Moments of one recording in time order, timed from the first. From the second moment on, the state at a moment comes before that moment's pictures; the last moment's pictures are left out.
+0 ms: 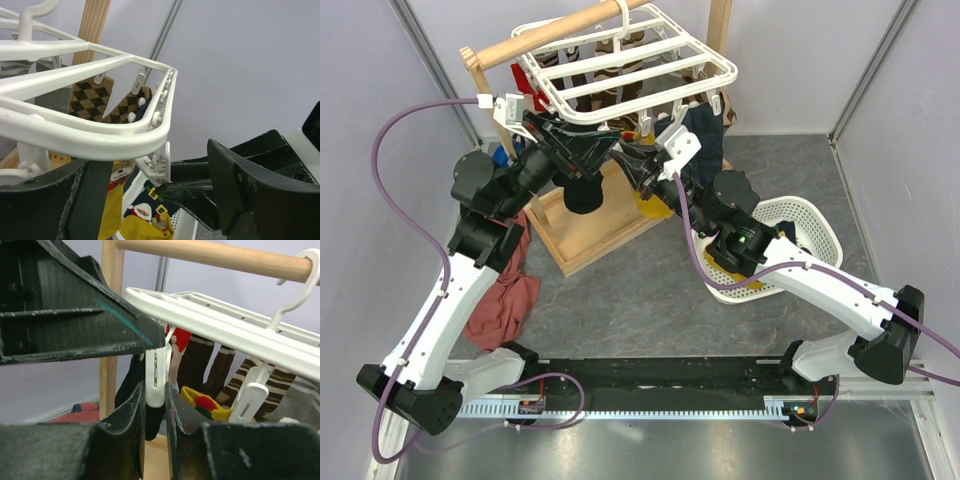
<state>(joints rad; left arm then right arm) -0.43 1.09 1.30 0.15 0.34 -0.56 0.94 1.37 1.34 0.41 0.07 -0.20</state>
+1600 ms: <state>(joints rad) -0.43 1.08 1.33 0.02 0.26 -0.59 0.94 1.38 1.38 0.29 0.04 -0.18</state>
